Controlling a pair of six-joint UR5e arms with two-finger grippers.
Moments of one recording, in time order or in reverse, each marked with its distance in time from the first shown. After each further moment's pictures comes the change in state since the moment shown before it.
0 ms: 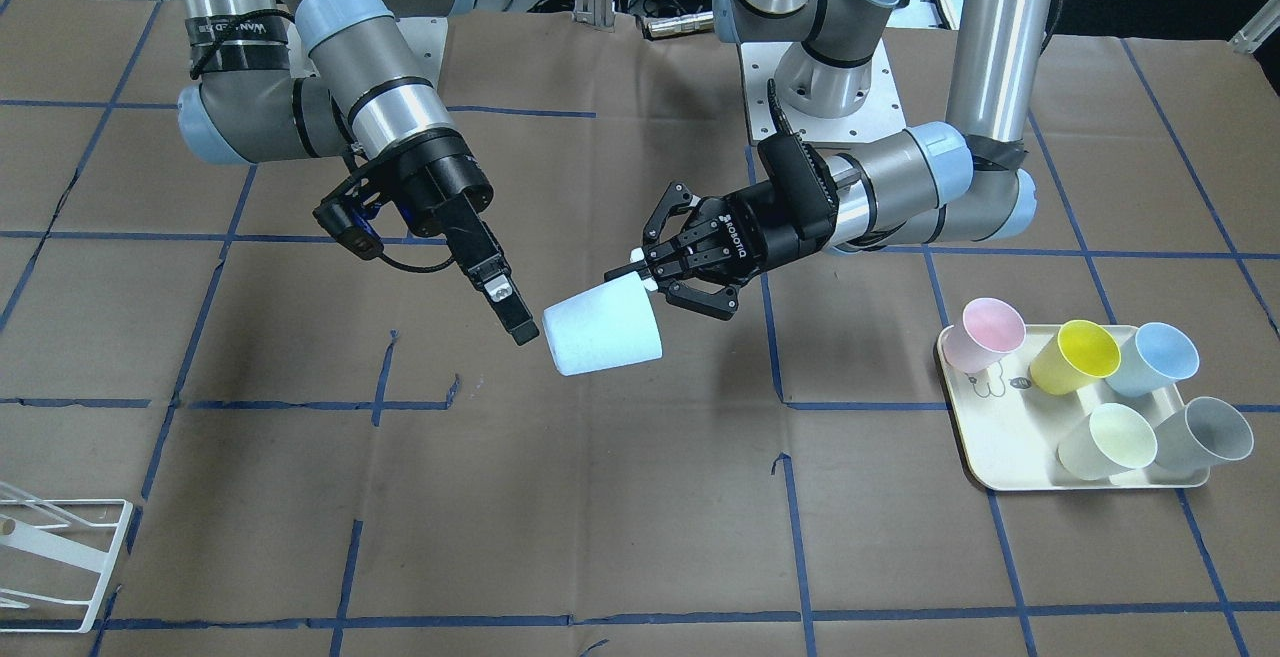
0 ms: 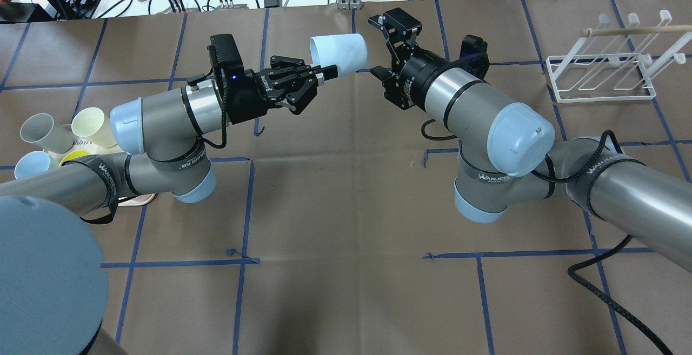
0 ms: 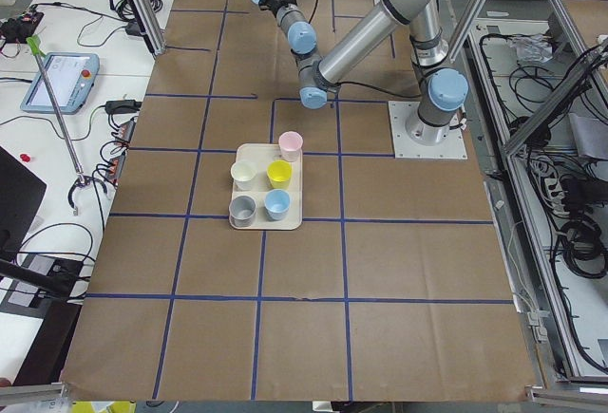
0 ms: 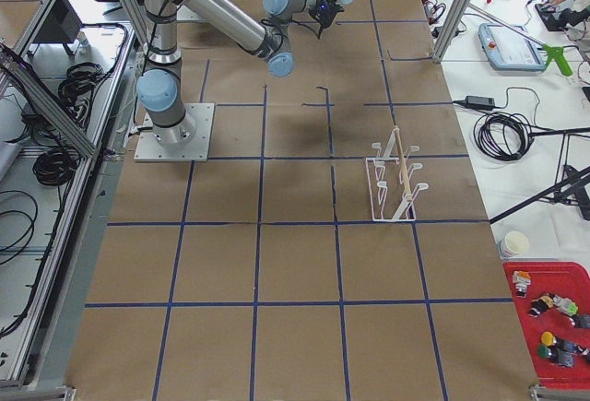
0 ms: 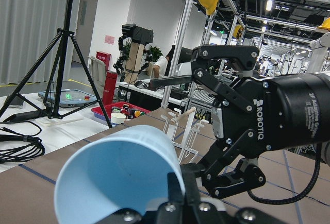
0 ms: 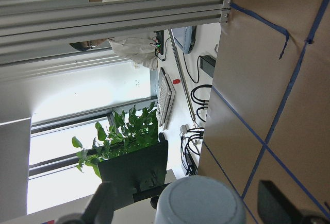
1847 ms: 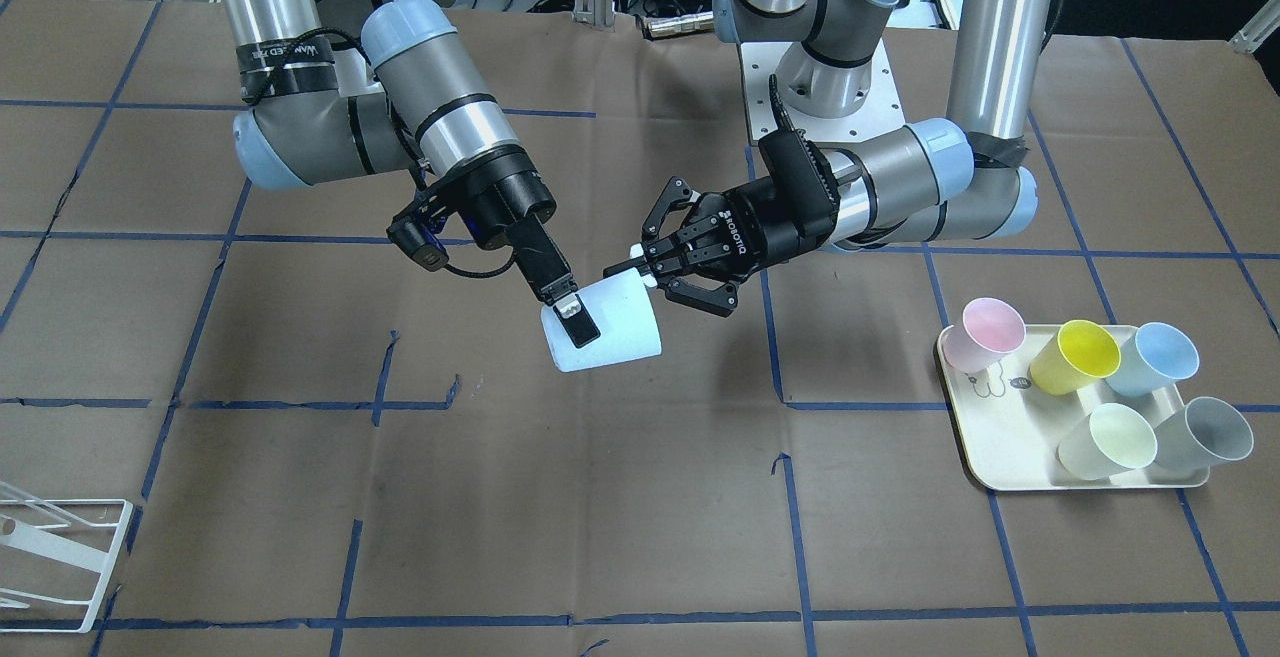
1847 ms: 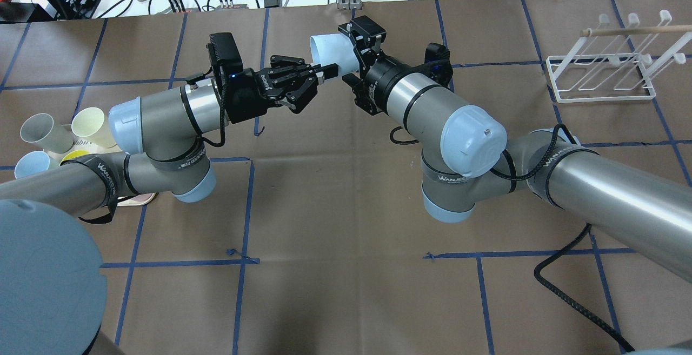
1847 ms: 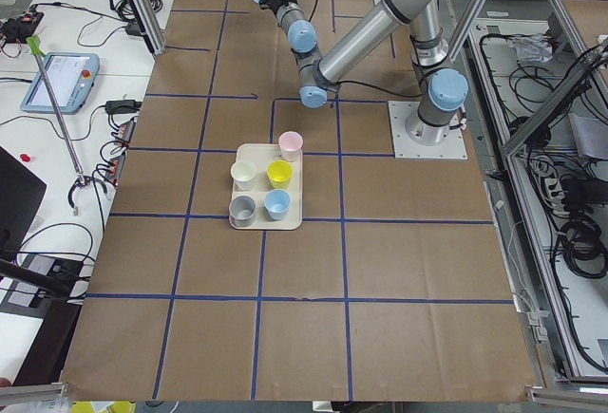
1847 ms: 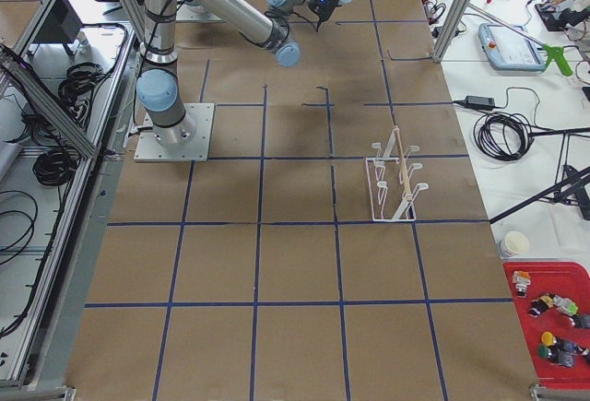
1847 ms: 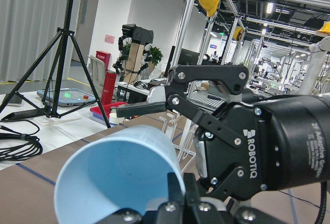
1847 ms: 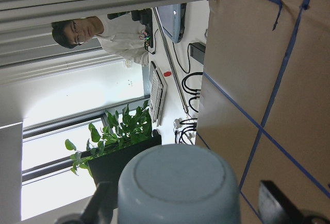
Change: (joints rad) left arm -0.002 0.007 0.002 0.000 0.000 -0.026; right arm 0.105 0.070 -0.072 0.016 -0.097 0.058
